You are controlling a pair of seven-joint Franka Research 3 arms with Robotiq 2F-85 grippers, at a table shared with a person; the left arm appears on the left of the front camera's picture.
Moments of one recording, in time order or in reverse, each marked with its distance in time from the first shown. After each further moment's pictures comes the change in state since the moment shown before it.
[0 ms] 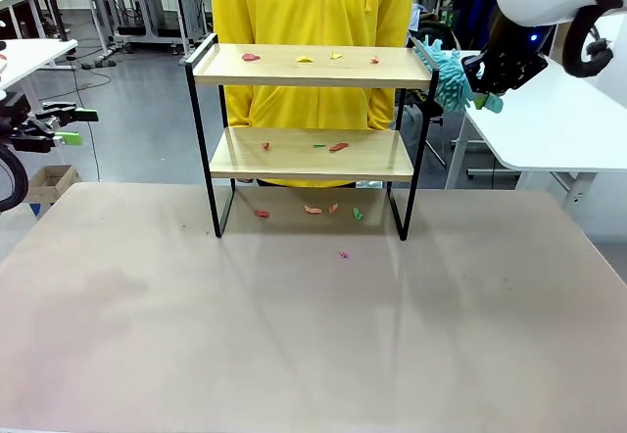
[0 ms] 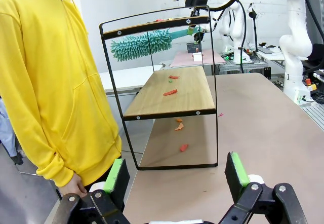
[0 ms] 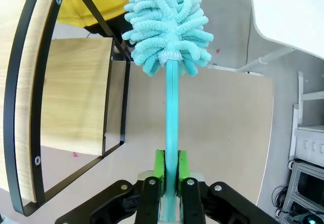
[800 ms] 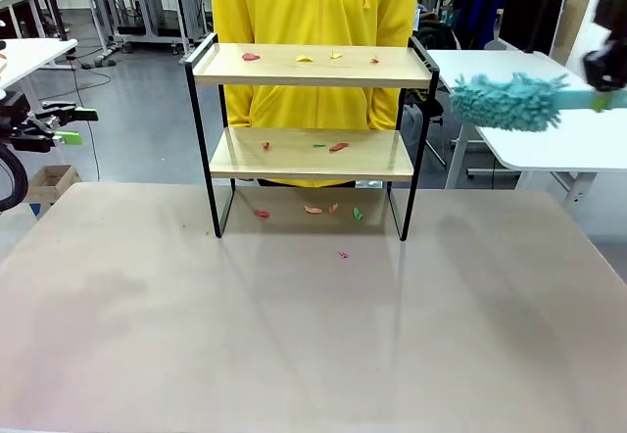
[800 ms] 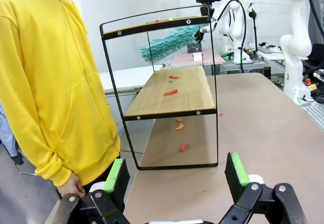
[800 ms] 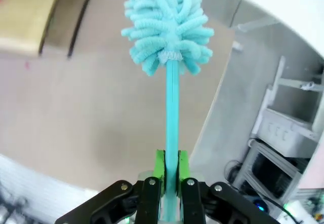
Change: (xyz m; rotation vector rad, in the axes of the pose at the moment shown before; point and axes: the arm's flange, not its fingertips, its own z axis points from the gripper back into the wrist) left arm 0.000 0.000 0.000 0.000 0.001 -0.001; right arm -0.043 -0.134 0.064 -0.043 0.245 0.296
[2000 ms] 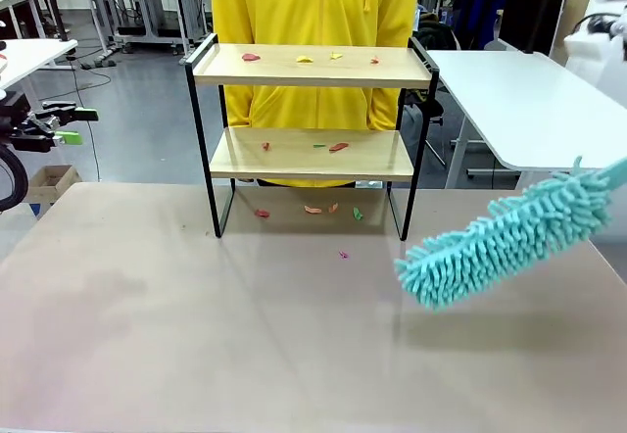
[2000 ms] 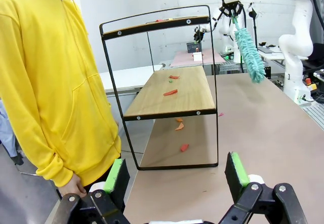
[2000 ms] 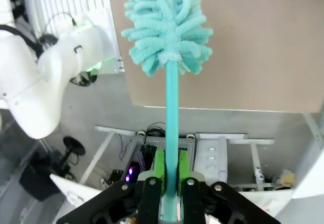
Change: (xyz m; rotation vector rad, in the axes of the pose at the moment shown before) left arm 0.000 0.000 0.000 0.000 0.000 -0.001; right arm -0.073 0.065 0.008 0.191 0.345 1.183
